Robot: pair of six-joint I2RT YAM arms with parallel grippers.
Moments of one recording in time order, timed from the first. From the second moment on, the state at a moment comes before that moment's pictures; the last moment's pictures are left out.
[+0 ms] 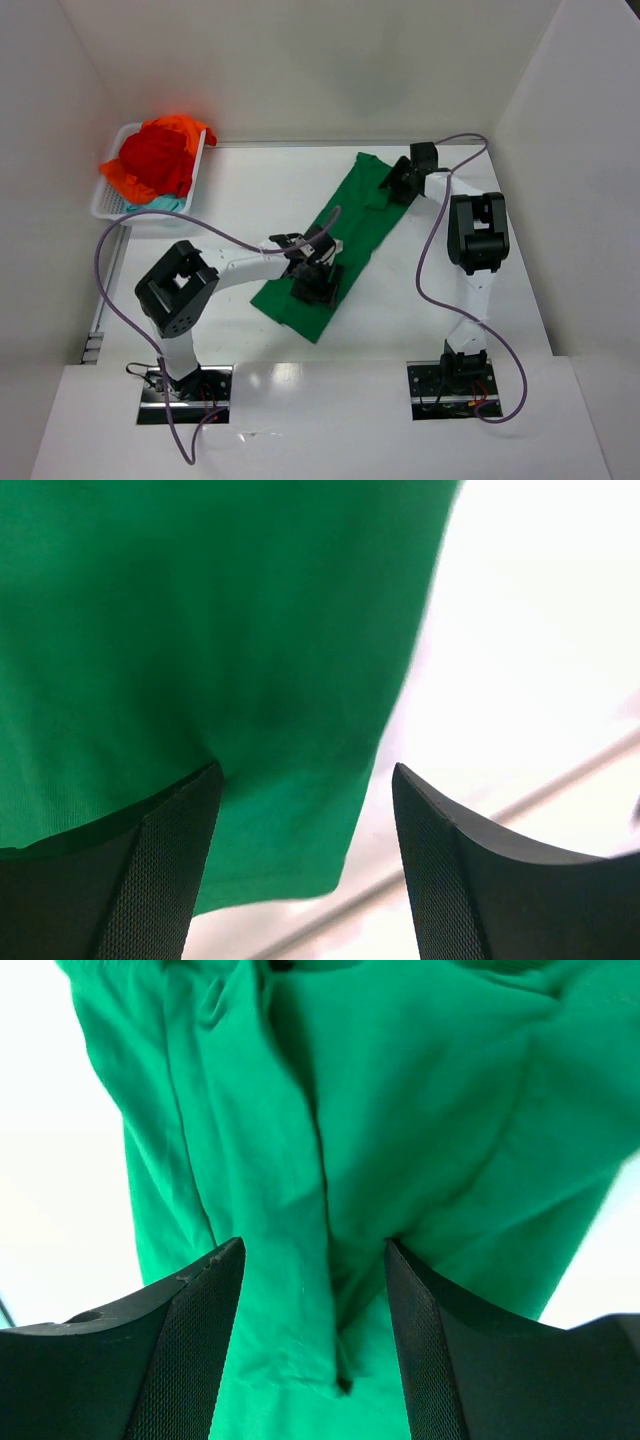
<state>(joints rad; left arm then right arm) -0.79 1.81 1.13 -0.51 0.20 -0.52 0.08 2.18 1.56 -0.23 -0.14 0.76</state>
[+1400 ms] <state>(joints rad) -0.92 1.73 1.29 -0.48 0.24 -0.59 0.21 2.31 1.89 -0.30 -0.24 0.71</state>
